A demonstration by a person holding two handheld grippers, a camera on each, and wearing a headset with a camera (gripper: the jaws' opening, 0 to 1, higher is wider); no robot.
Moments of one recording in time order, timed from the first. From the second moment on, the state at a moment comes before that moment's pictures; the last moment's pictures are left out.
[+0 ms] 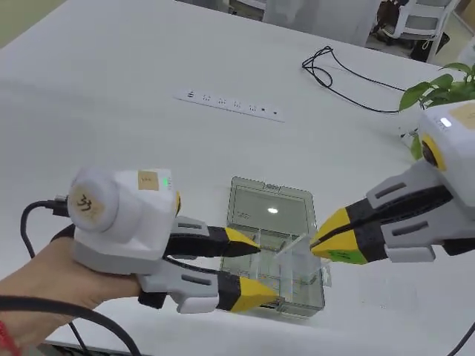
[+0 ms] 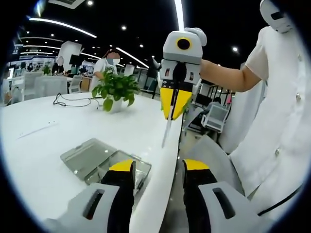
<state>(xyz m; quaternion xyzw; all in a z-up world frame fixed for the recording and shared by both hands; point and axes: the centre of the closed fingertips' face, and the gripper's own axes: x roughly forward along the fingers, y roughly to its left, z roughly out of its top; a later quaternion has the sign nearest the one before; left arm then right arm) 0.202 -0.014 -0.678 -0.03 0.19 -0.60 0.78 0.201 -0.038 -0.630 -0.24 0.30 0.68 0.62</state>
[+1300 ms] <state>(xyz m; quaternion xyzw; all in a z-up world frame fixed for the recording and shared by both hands) 0.235 0.027 -0.738 0.02 0.23 -0.53 0.81 0.268 -0.010 -0.721 -0.23 0.31 0.64 0.67</state>
